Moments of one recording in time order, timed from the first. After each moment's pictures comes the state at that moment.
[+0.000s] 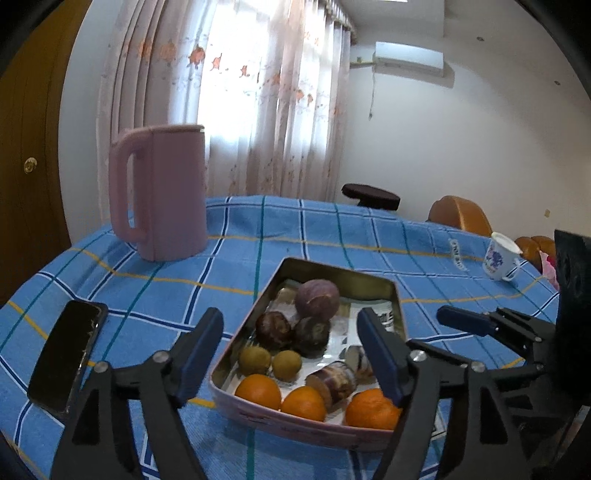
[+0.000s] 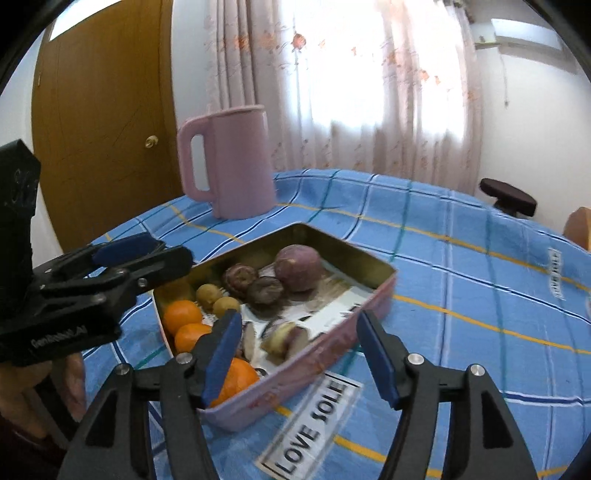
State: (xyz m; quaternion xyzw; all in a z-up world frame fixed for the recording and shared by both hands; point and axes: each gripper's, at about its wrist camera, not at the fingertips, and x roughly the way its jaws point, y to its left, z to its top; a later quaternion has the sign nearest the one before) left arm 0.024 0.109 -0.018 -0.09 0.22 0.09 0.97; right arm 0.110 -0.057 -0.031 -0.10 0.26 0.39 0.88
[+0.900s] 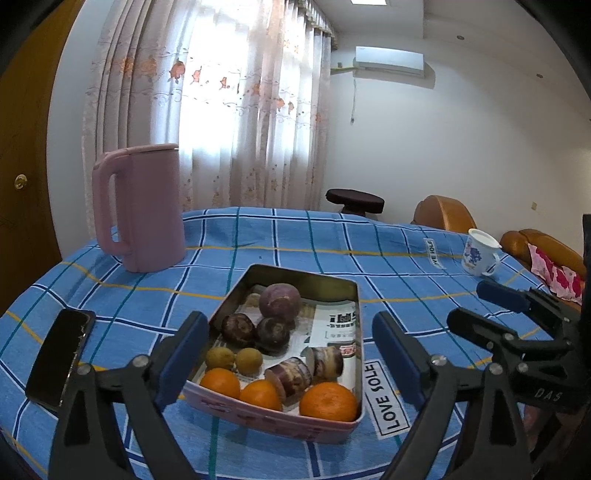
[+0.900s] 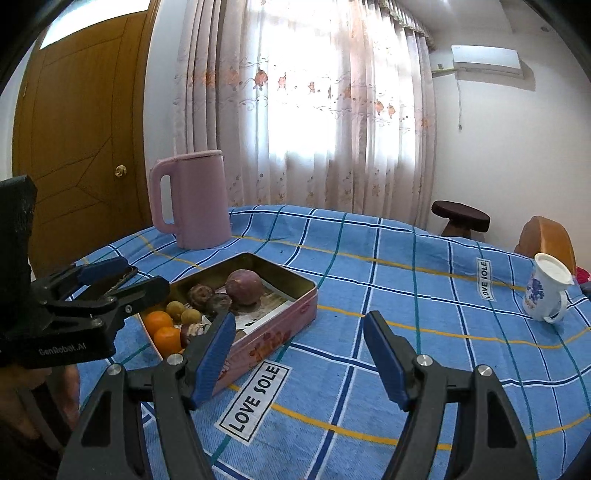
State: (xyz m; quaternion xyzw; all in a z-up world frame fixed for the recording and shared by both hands) left arm 0.013 0.073 -0.008 -0.07 0.21 0.07 0.97; right arm 0.079 -0.120 0.001 -0.09 0.21 0.31 0.92
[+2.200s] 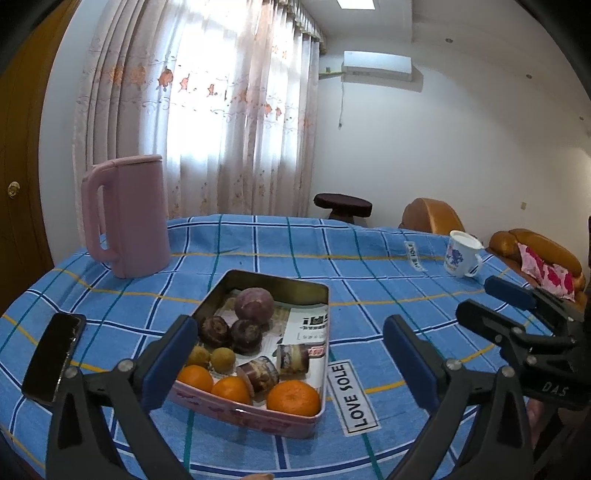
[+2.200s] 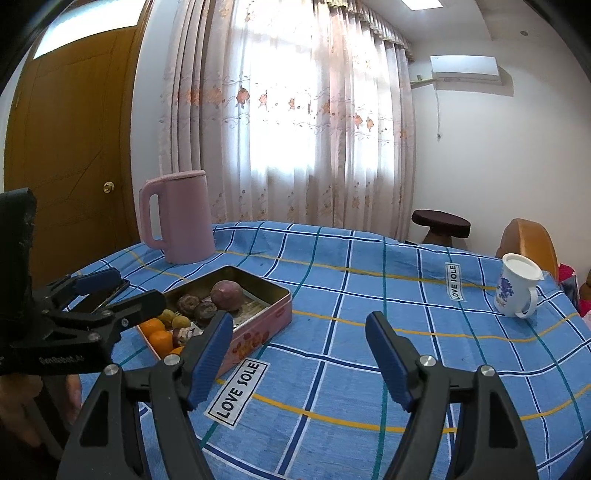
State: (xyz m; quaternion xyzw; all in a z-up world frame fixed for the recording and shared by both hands) left arm 0.002 0.049 0.003 -0.07 0.20 0.05 0.98; right arm 0.060 -0.152 0.012 -0.07 0.18 0.28 0.94
